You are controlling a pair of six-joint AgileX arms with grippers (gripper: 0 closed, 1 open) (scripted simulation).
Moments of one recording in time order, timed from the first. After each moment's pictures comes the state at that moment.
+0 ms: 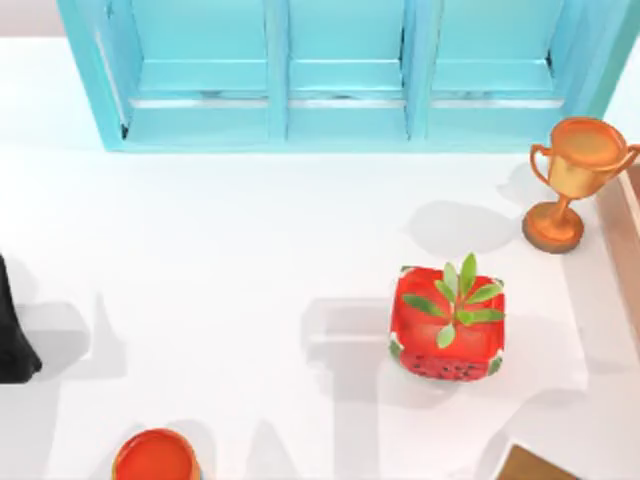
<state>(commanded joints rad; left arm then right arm) 0.00 0.00 0.00 0.00 0.00 0.00 -0.43 1.70 1.04 -0.91 0.00 -0.42</state>
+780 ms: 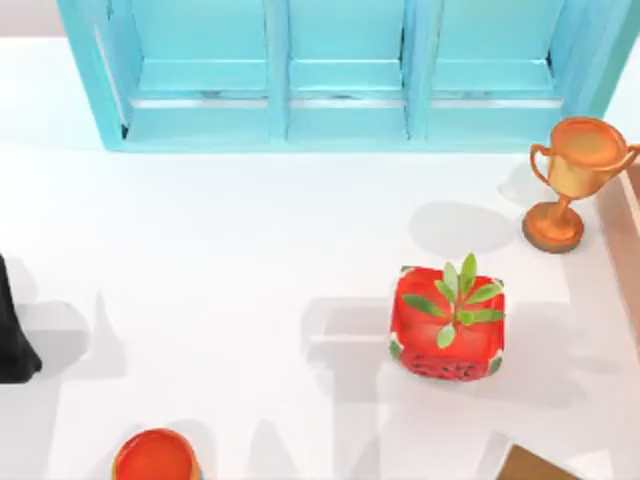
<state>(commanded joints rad) 0.00 0.00 0.00 0.00 0.00 0.00 -0.29 1.64 1.14 -1.08 0.00 -0.28</state>
